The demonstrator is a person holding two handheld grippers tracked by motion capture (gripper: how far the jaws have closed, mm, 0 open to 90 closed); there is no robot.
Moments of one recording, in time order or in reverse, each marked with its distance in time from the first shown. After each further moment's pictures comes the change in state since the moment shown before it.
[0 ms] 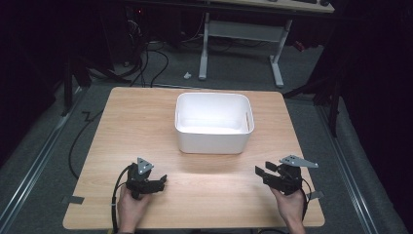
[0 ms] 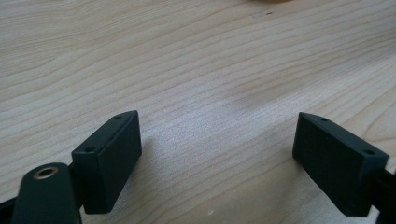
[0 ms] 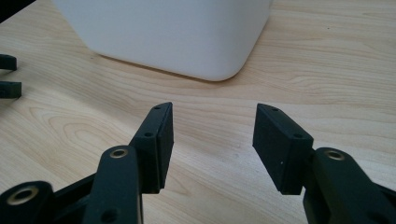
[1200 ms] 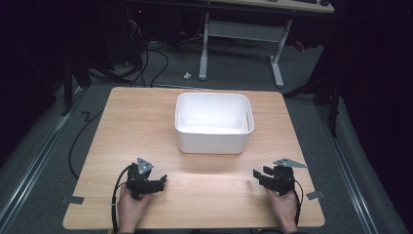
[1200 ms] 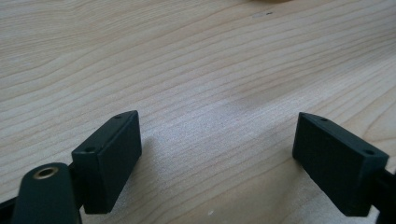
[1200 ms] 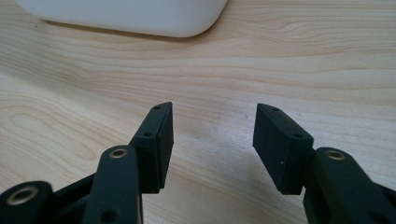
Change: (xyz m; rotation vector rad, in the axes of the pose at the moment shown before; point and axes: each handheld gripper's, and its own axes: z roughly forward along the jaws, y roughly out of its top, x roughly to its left) left arm 0.000 0.000 0.000 0.000 0.000 0.000; right arm -0.015 -0.025 0.038 0.084 -0.057 0.060
